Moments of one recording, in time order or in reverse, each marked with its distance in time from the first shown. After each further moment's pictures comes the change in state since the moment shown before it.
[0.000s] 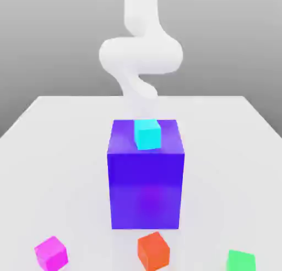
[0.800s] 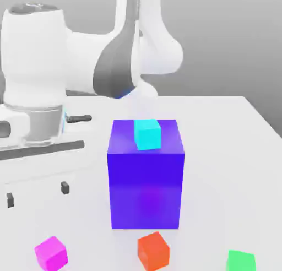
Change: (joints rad) arm -0.123 0.878 -0.189 -0.051 0.062 0.300 -0.980
